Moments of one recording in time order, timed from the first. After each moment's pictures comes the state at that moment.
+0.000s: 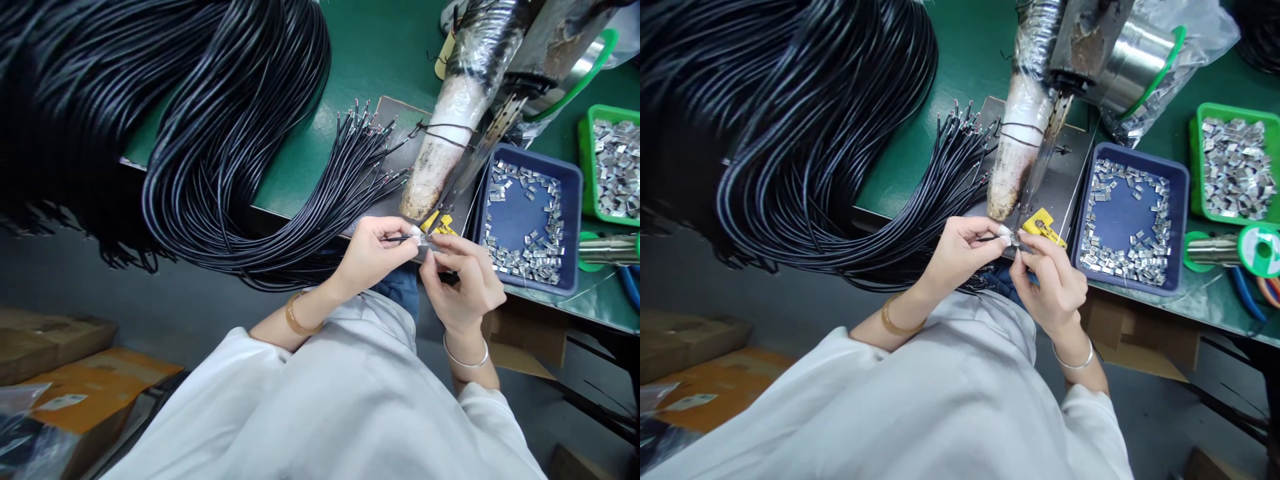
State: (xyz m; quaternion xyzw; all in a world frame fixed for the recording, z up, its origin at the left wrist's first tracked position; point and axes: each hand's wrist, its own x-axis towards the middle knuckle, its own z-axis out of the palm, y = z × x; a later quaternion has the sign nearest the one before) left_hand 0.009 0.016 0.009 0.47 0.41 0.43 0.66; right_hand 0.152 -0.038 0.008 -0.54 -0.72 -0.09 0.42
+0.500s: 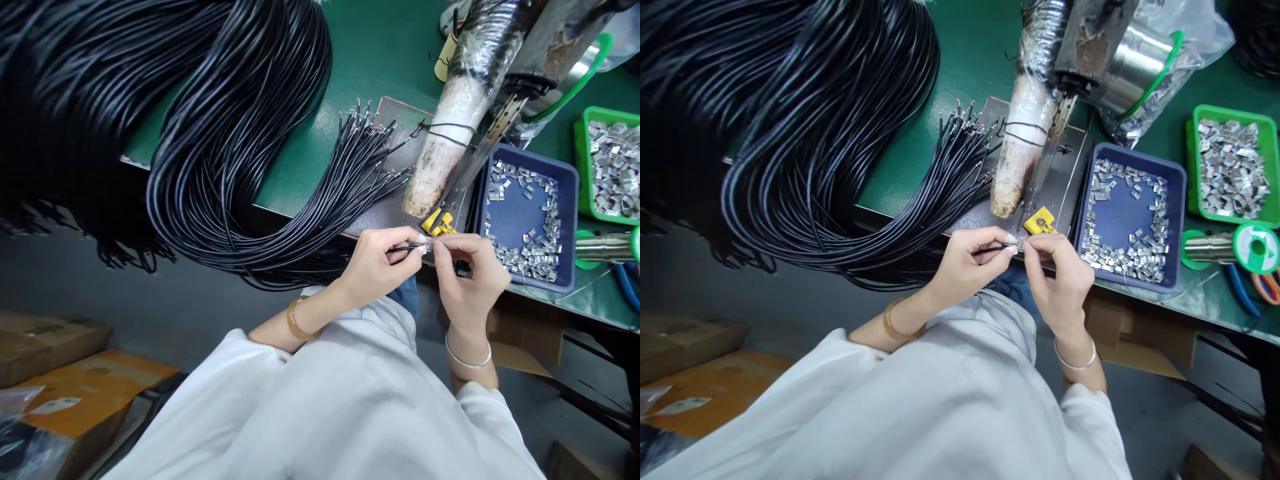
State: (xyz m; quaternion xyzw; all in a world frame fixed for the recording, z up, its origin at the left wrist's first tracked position) left_hand 0.004 0.000 0.002 0.61 0.39 0.42 0.55; right_hand 0.154 -0.037 0.015 -0.59 -0.66 0.06 0.45
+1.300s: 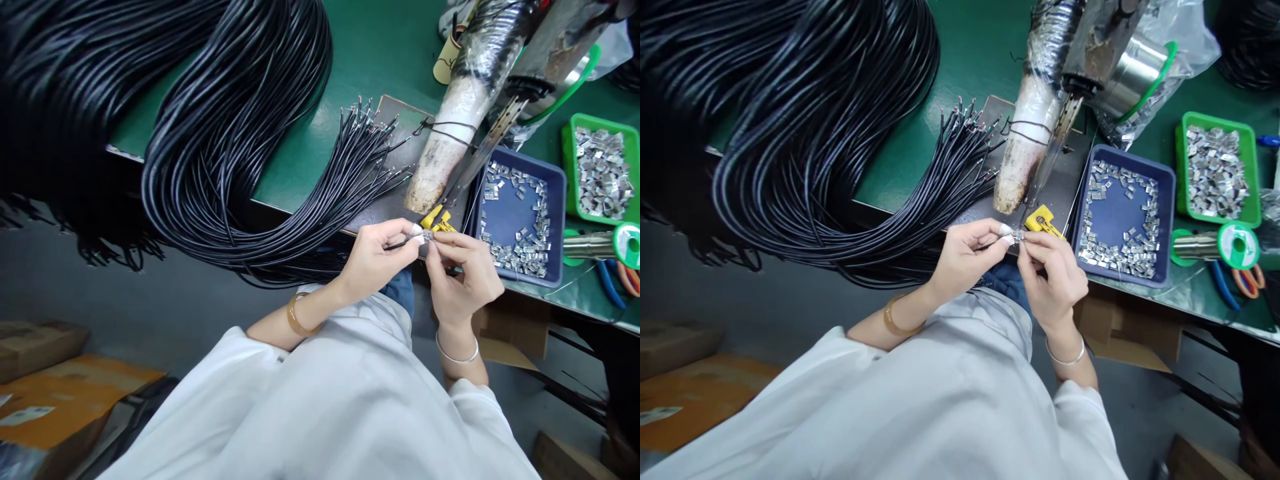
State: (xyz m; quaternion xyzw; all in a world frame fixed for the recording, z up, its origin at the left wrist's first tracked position) left_hand 0.005 0.001 -0.002 0.51 0.36 0.45 0.63; right_hand 0.144 -0.040 0.007 -0.57 -0.68 -0.06 0.46
